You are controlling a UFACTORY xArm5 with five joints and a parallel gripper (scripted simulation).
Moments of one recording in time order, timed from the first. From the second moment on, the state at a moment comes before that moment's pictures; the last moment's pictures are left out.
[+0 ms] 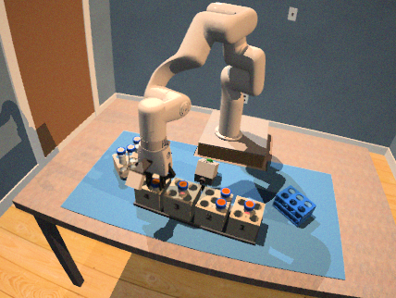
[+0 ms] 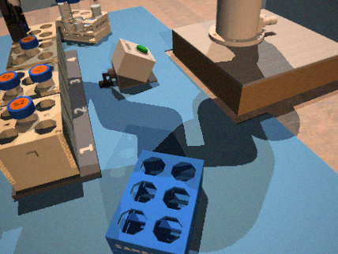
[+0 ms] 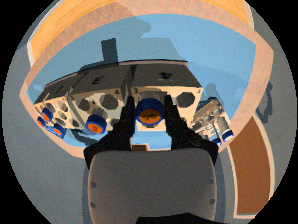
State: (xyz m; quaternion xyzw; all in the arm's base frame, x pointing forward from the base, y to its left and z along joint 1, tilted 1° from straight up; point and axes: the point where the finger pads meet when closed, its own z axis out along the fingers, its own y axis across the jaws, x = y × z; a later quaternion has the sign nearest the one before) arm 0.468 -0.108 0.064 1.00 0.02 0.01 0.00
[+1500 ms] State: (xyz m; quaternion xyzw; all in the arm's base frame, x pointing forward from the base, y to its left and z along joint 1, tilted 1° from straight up) arm 0.467 -0.107 0.139 1.00 0.02 0.01 0.00
